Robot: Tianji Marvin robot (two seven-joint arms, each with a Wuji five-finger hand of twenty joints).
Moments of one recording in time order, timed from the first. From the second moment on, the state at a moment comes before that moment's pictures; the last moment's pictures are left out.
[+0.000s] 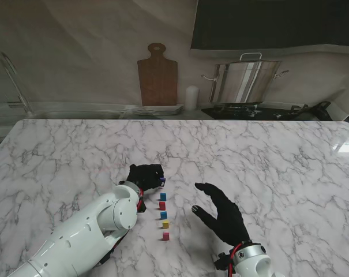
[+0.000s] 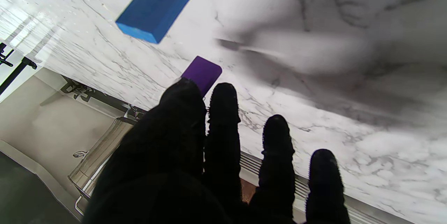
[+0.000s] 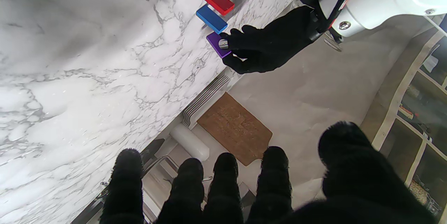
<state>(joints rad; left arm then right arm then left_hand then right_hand) 1.24 -1.17 -0.79 -1.33 0.54 0.30 0.10 -2.03 -1.16 1.20 -1.93 -0.52 0.05 -0.29 1.07 -0.41 0.33 -0.09 0.54 0.02 0.94 0.78 0.93 0.01 0.41 0.84 0.38 0.25 0.76 0.89 -0.07 0.30 0.85 0.75 0.44 -0.13 0.39 -0.03 0.20 -0.21 0.26 0.39 0.22 -0.07 0.26 0.22 0.22 -0.07 0.04 0.16 -0.02 0.24 0.63 0.47</state>
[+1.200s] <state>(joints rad) 1.26 -1.19 -0.79 -1.30 0.50 0.31 0.13 -2.03 -1.16 1.20 -1.93 -0.52 0.05 -0.29 1.10 -0.38 0.26 -0.09 0.53 0.02 0.96 0.73 0.93 0.00 0.40 0.83 0.38 0.25 0.76 0.89 -0.07 0.30 0.84 0.76 0.44 -0.13 0.39 -0.03 0.20 -0.21 0.26 0.39 0.22 -0.07 0.26 0.22 0.22 -0.07 0.04 0.16 -0.02 0.24 0.63 0.47</state>
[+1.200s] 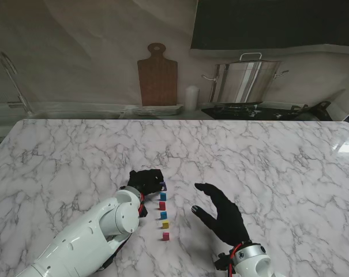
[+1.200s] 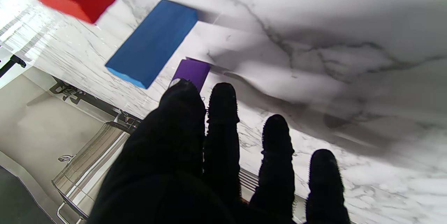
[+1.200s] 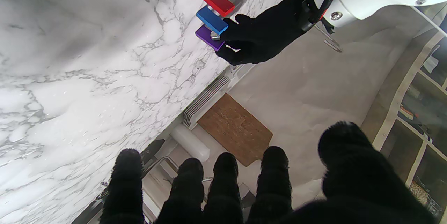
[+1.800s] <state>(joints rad) 1.26 -1.19 -0.79 -1.30 0.50 0.29 0.12 -2.03 -1.16 1.20 -1.93 -0.52 0.05 -0.29 1.10 -0.38 0.25 -0.09 0.53 0.02 0.96 0.72 0.94 0.00 0.40 0.83 0.38 0.25 0.76 0.89 -0.07 0.30 0.84 0.76 0.44 -0.13 0.39 -0.03 0.20 -0.21 0.26 0.39 0.22 -0.07 0.26 0.22 0.22 -0.07 0.04 0.16 -0.02 0.24 0.63 0.47</state>
